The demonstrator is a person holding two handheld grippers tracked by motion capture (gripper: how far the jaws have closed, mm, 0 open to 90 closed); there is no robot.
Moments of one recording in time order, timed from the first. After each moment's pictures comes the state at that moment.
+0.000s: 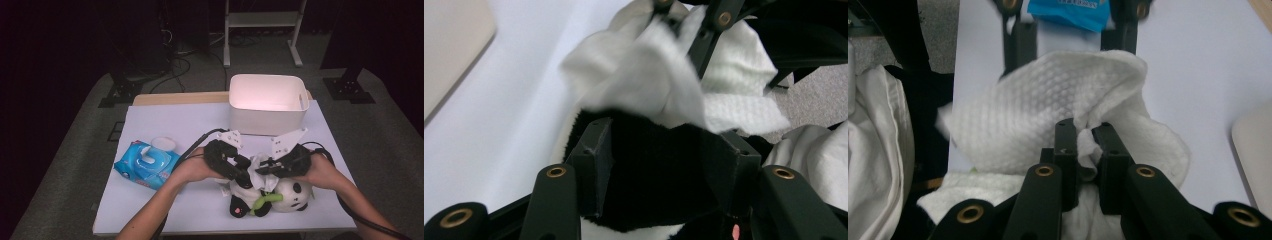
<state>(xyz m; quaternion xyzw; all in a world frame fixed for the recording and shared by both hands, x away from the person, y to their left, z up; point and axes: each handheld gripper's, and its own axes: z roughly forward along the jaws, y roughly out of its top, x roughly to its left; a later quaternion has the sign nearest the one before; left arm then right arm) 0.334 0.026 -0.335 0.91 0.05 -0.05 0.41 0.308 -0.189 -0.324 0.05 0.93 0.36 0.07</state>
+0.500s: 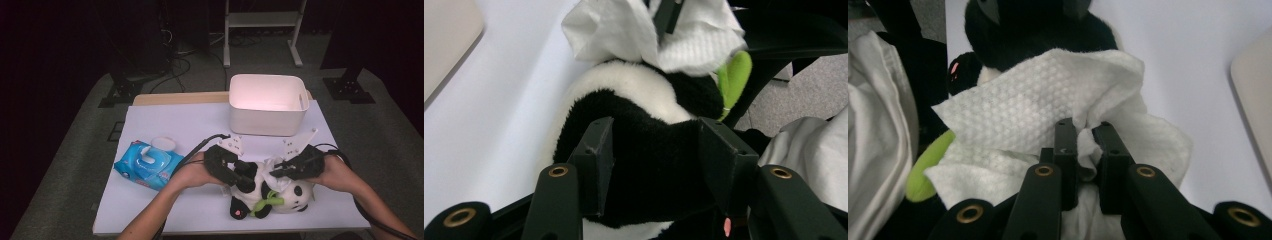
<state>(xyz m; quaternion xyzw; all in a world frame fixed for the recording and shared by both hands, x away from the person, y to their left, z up) 0.322 0.026 -0.337 0.91 0.04 -0.04 0.40 0.305 -0.224 -0.330 0.09 0.94 0.31 0.06</state>
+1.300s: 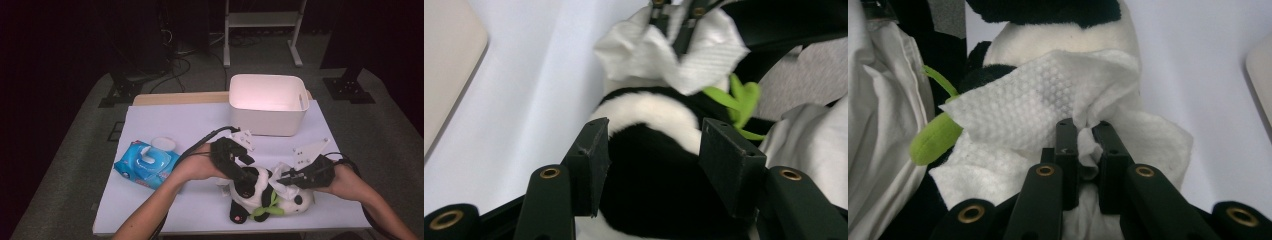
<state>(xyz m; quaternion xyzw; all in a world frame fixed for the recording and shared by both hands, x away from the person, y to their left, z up) 0.323 0.003 -0.303 0.94 0.02 -0.02 0.35 0.285 -0.240 -0.338 0.08 0.94 0.32 0.06</state>
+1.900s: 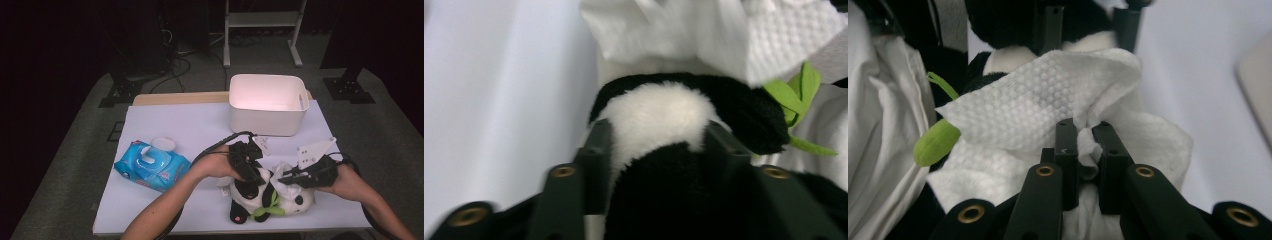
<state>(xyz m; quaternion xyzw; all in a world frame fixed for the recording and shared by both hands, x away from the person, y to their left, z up) 0.343 -0.032 -0.337 0.95 0.01 -0.06 0.30 0.289 -0.250 -0.338 0.09 0.93 0.35 0.06</state>
